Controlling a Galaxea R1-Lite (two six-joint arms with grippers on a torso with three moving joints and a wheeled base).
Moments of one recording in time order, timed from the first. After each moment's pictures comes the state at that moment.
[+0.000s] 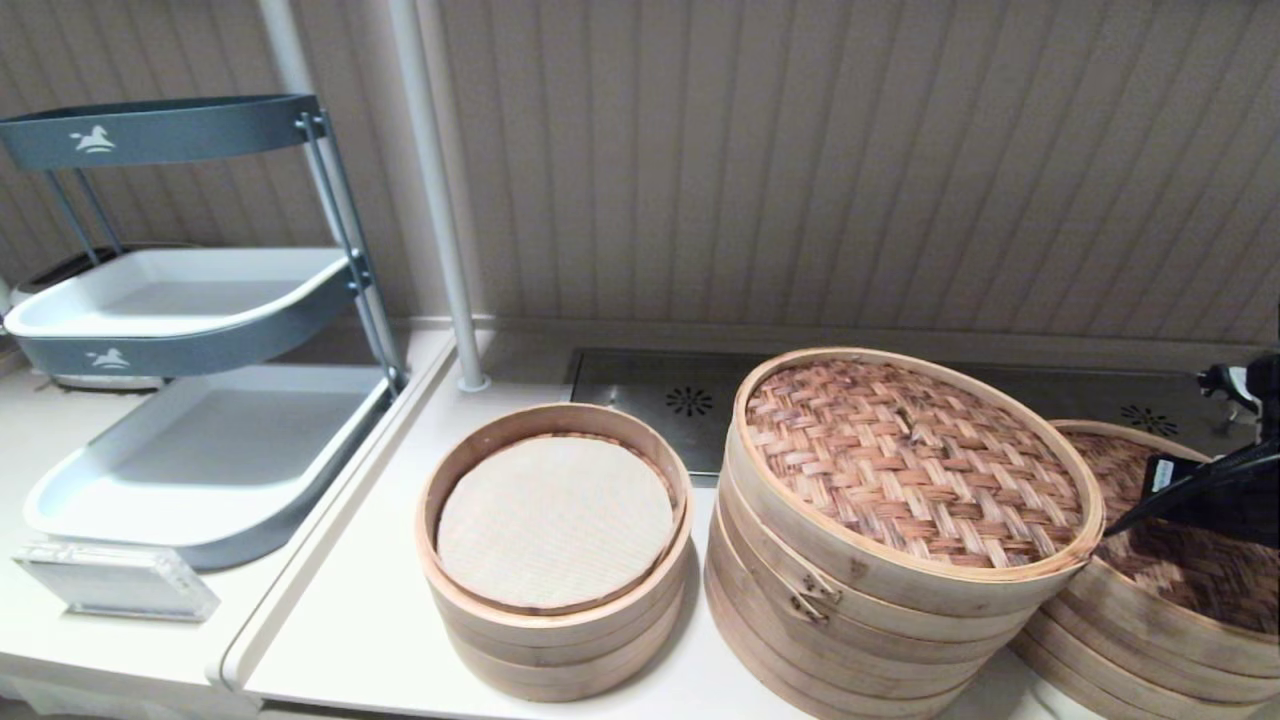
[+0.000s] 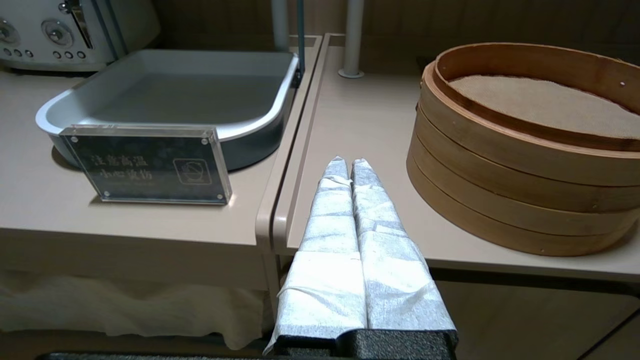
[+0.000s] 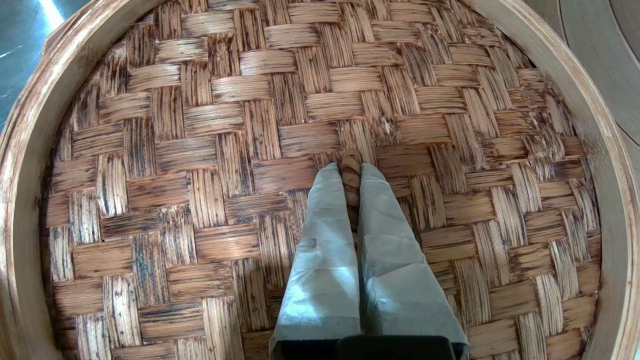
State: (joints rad) left arm 0.00 0.00 0.00 -0.06 -0.01 0.00; right arm -0.31 1.62 -0.73 -0.28 -0.22 0.08
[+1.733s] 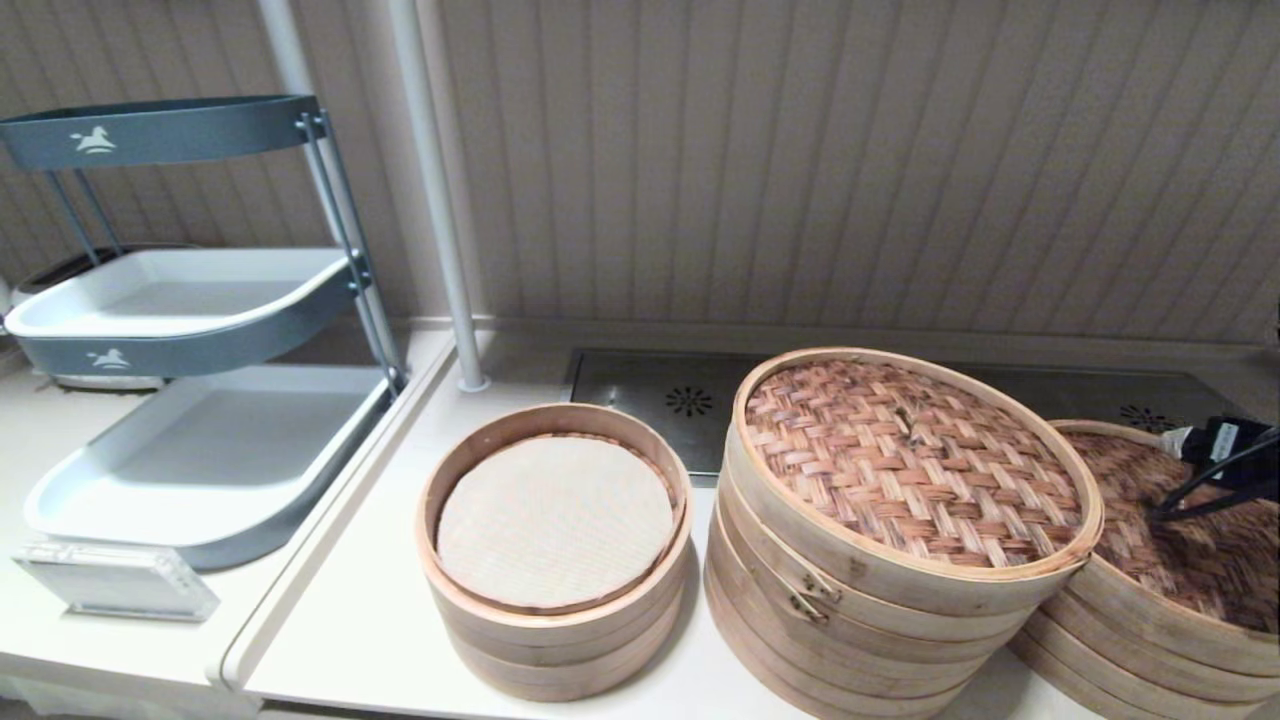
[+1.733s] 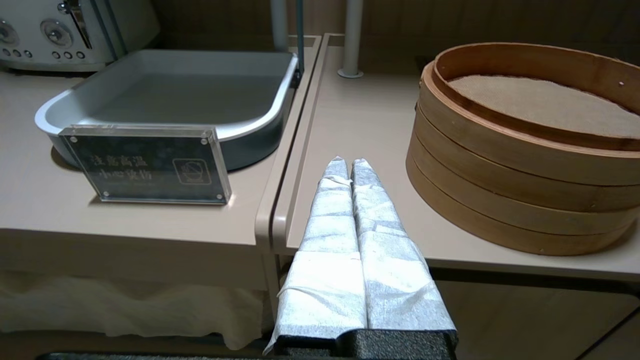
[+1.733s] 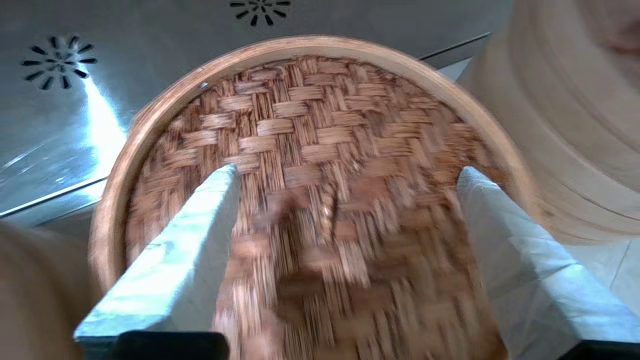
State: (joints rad) left arm 0.00 0.00 0.00 -0.06 -0.01 0.00; right arm -0.31 1.43 -0.72 -0.28 -0.22 0.07
